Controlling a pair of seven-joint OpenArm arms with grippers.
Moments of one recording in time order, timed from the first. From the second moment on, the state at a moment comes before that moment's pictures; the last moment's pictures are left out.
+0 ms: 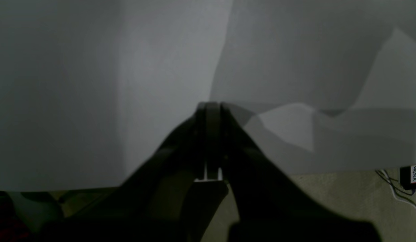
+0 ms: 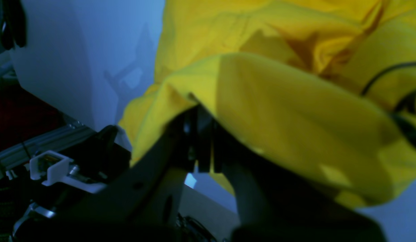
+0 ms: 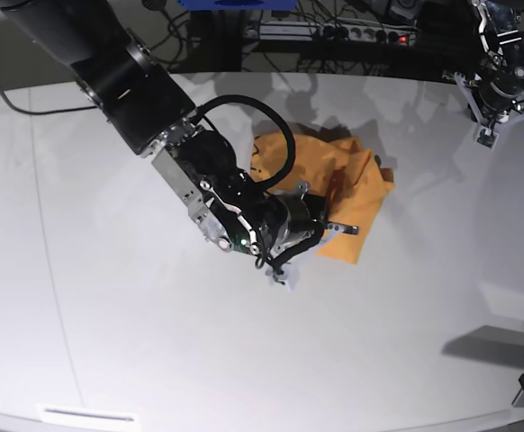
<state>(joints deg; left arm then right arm) 28.5 -21.4 -34.7 97.2 2.2 -39.9 39.2 22.9 -5.5 -38.6 81.3 47.0 -37.9 -62.0</state>
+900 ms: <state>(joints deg) 28.5 -21.4 -34.7 97.3 2.2 -39.9 39.2 29.3 -7.1 -45.9 76.9 47.7 -33.8 -61.0</state>
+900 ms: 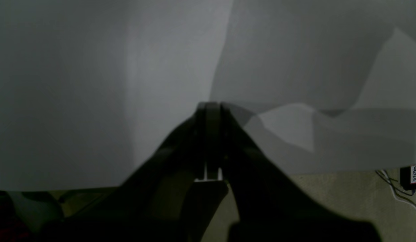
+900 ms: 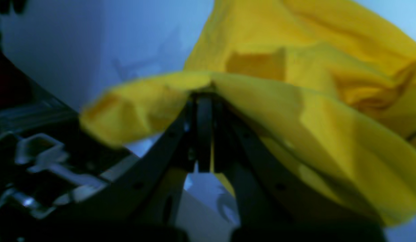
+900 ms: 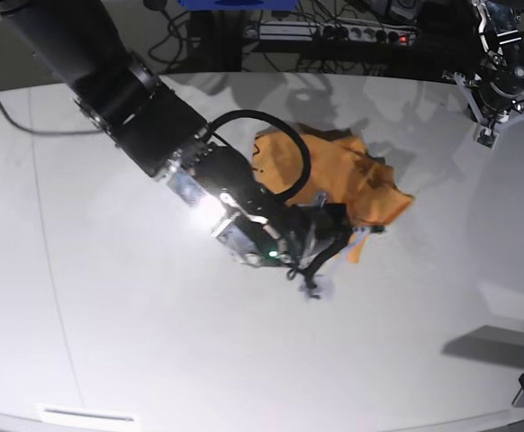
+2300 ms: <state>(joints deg) 28.6 -21.4 -34.9 97.3 2.0 -39.9 39.2 32.4 -6.6 -46.4 77.7 51.6 -28.6 -63.4</state>
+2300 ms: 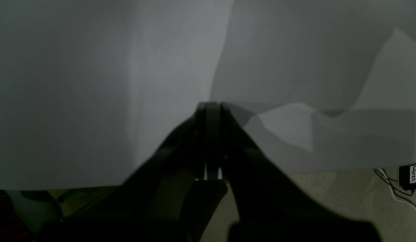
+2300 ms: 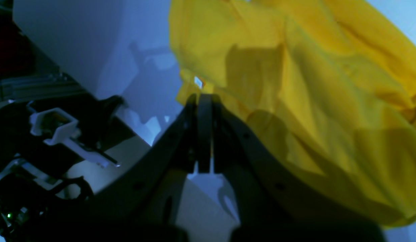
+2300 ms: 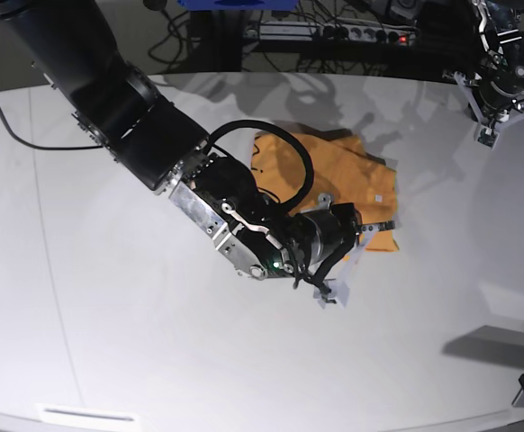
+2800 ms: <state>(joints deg) 21.3 -16.5 -37.2 113.0 -1.9 -40.8 39.6 29.7 -2.5 -41.1 83.7 51.6 -33.8 -65.9</state>
